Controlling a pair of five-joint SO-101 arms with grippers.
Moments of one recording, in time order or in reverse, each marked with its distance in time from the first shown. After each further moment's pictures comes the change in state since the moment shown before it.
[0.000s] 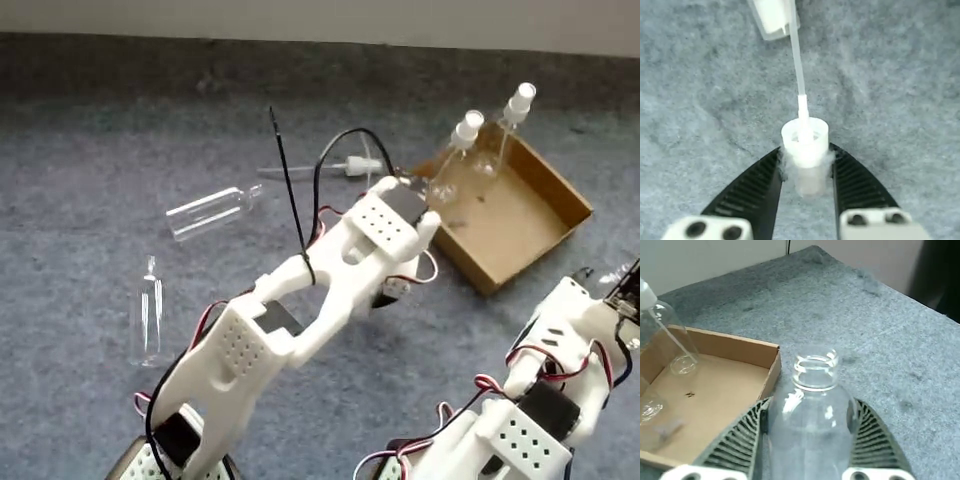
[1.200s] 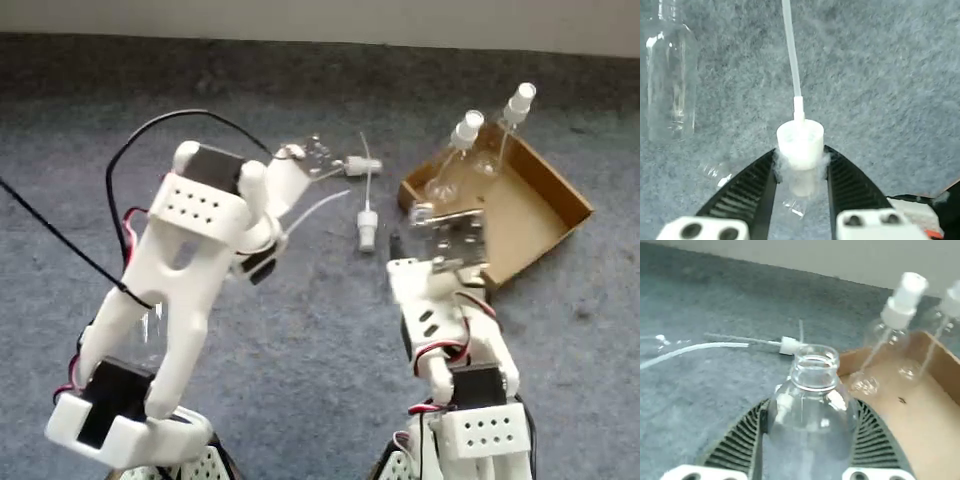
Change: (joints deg) left arm -26.3 -51.7 42.7 0.4 -58.9; right arm -49.9 0.0 1.7 -0.2 8.1
